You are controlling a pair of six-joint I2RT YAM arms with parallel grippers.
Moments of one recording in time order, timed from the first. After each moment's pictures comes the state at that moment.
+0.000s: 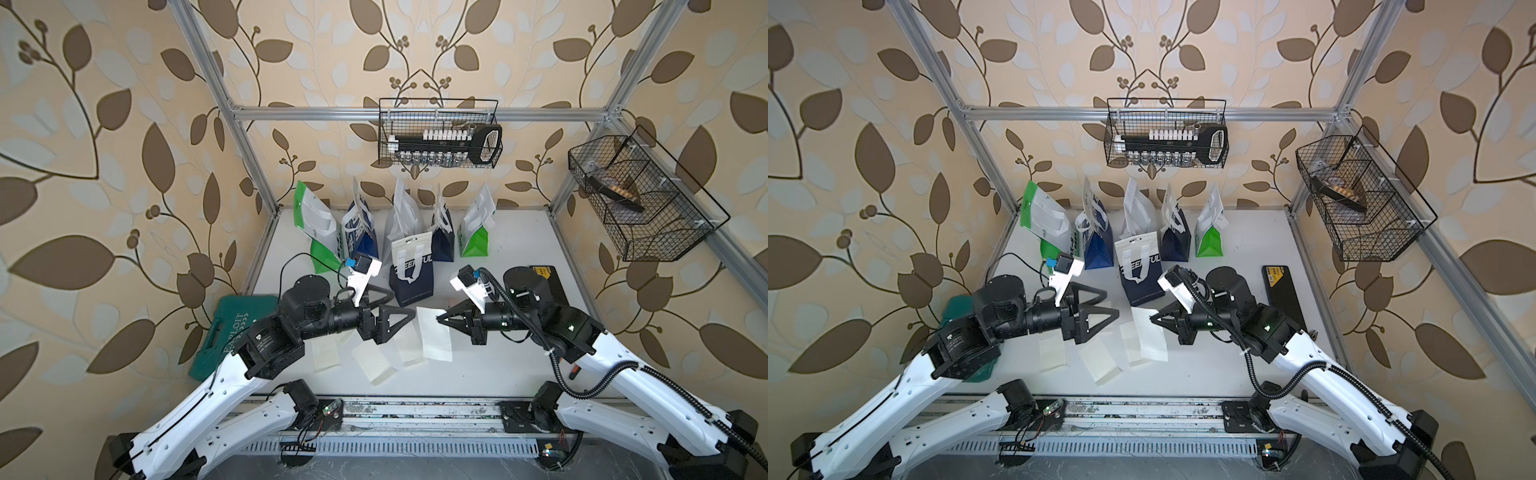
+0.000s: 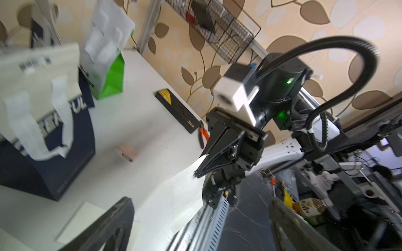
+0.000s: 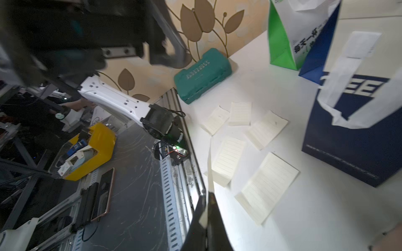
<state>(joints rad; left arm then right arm) -0.74 0.79 1.06 -0.49 0.39 -0.47 0.65 0.94 0.92 -0.50 -0.60 0.19</state>
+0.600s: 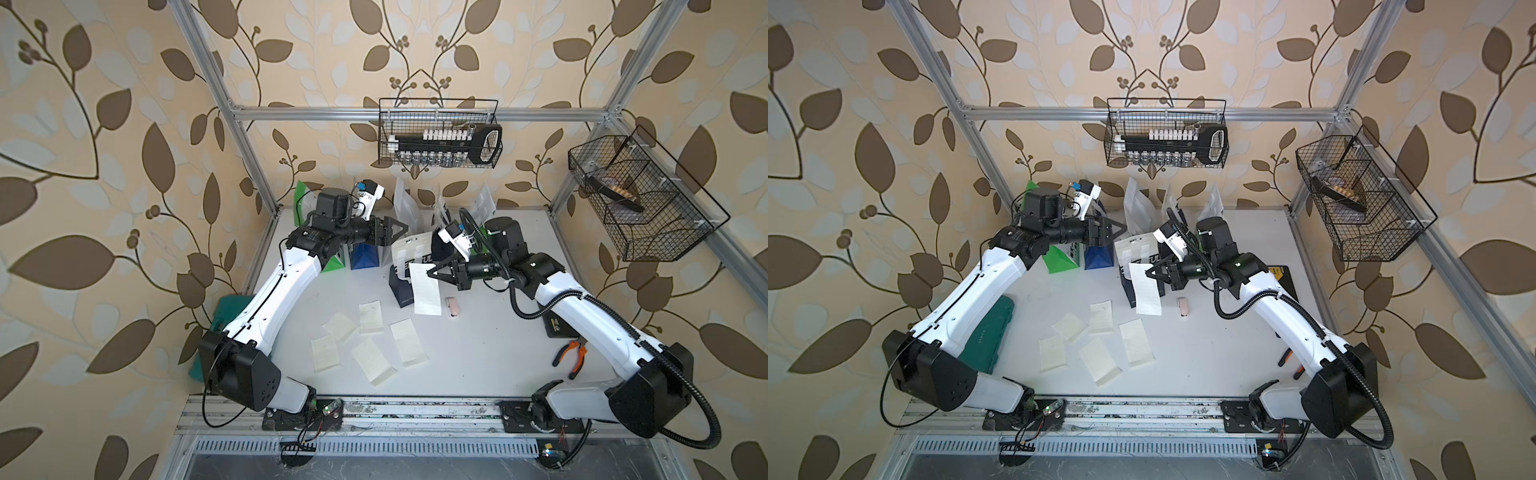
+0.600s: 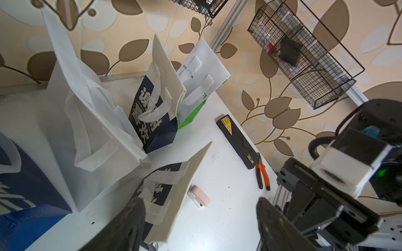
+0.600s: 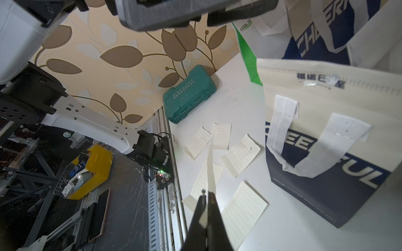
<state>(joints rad) -0.31 1.47 1.47 -0.49 0.68 -0.26 0.45 1.38 1.23 -0.46 -0.83 0.09</state>
